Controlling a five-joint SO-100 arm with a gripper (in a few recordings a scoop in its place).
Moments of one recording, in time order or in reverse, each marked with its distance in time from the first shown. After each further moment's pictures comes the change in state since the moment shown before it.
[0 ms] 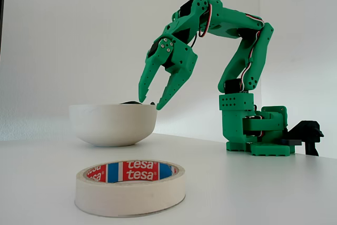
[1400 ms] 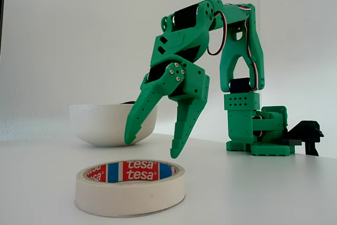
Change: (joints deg) arm -18.0 -29.7 -13.4 -9.8 8.3
